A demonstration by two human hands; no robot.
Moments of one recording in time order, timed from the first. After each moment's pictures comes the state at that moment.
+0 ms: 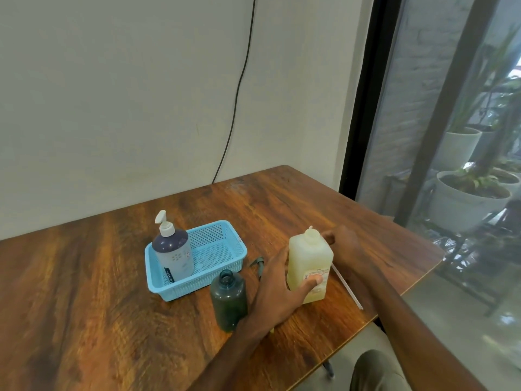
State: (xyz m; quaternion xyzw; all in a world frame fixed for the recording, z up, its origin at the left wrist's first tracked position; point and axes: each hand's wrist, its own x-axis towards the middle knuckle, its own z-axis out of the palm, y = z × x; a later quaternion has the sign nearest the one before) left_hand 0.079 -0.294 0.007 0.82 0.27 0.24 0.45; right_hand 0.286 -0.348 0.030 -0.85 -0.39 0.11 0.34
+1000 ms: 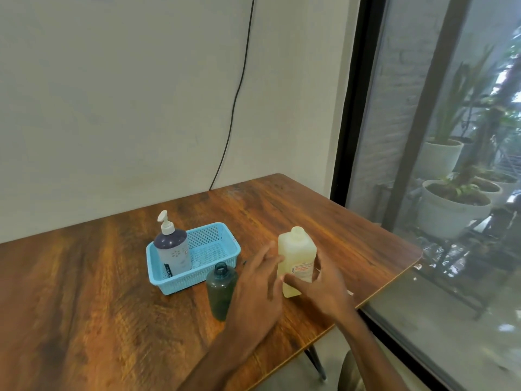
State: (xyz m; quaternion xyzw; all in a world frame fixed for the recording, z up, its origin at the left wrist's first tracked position) left_hand 0.023 -0.337 0.038 0.88 0.26 0.33 0.22; right_hand 0.184 -0.415 0.017 -0.76 -0.39 0.12 0.51
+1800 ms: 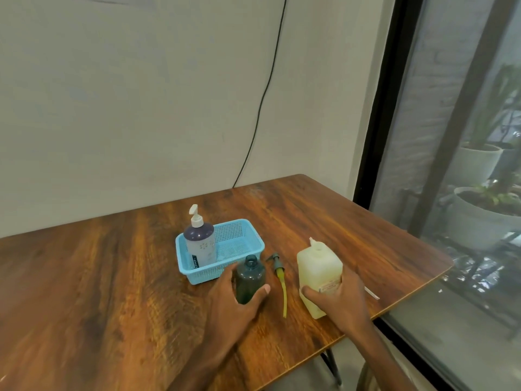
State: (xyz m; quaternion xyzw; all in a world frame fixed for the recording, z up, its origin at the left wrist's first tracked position) left_hand -0.045 -0.298 0.001 0.74 0.43 0.35 0.37; right_hand 0.154 -0.422 0.007 -0.77 -0.37 0.07 0.51
